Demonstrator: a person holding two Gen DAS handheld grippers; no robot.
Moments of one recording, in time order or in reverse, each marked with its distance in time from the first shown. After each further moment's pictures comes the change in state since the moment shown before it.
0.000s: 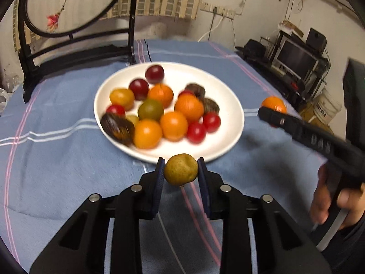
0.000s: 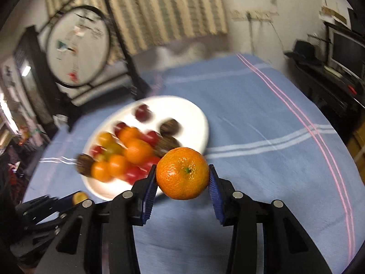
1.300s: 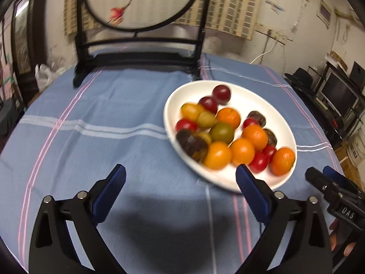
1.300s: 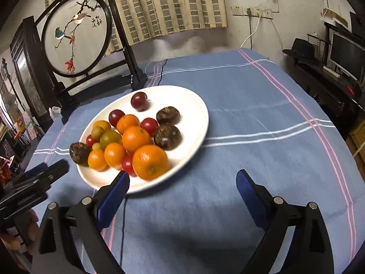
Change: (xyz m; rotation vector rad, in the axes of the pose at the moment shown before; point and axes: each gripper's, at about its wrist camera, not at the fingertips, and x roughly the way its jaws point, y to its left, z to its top) left arm -0.009 0.053 0.000 -0.224 -0.070 0.243; right arm 0.008 -0.001 -0.015 -0.015 0.075 -0.091
